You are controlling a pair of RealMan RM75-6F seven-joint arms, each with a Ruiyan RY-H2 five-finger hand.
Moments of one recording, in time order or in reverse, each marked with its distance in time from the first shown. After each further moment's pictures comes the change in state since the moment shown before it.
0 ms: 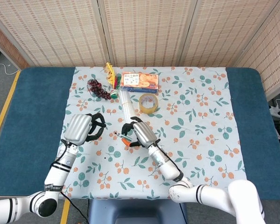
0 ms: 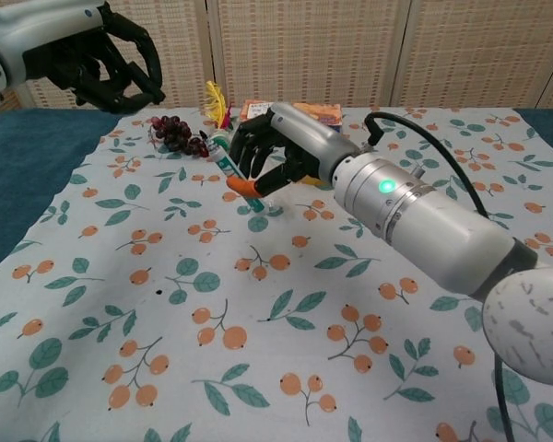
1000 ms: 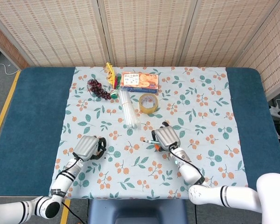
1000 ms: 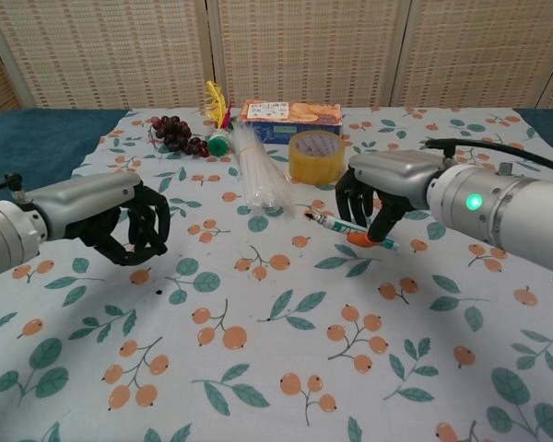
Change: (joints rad) left arm 0.025 -0.189 0.188 0.331 0.071 -0.196 -0.099; right arm -0.016 0.284 -0.130 -0.376 0.549 -0.006 -0.838
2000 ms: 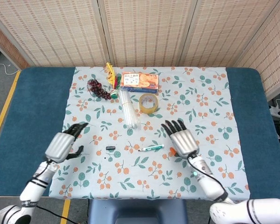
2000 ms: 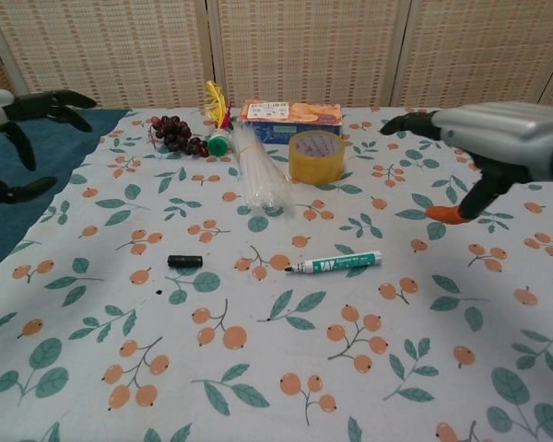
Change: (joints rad) left arm 0.183 0.316 0.058 -0.195 0.267 0.261 -0.152; right arm -0.147 0.299 -0.172 -0.359 -0.244 0.302 0.025
